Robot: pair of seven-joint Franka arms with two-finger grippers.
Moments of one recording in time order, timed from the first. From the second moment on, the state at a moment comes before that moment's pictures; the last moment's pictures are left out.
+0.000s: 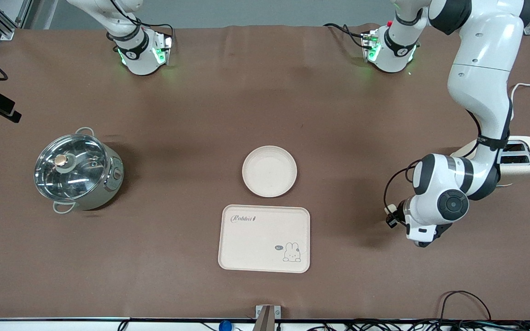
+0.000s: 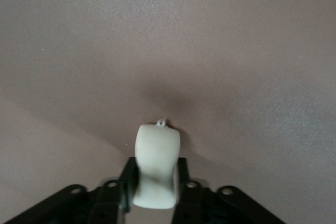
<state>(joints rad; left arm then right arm) -0.03 0.77 -0.14 -1.50 0.13 2.16 -0.86 -0.13 0.02 0.07 -1.44 0.00 1.45 0.07</state>
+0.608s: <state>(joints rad) -0.03 0.45 -0.15 -1.44 0.13 1.92 -0.71 -0.11 0.02 0.06 -1.46 0.00 1.47 0.07</state>
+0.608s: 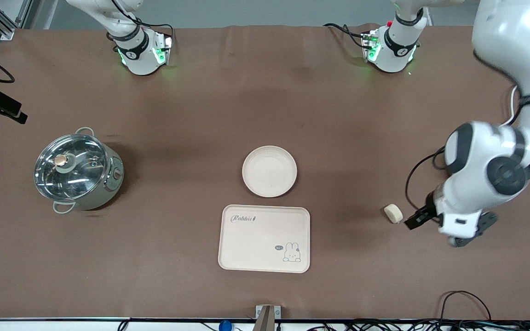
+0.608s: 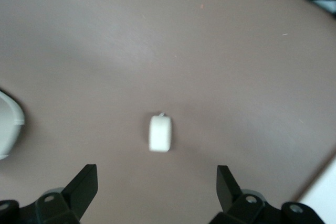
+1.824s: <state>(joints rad) 0.01 -0.12 -0.15 -1.60 0.05 1.47 -0.04 -0.06 0.02 0.06 -1.46 0.00 1.47 0.07</state>
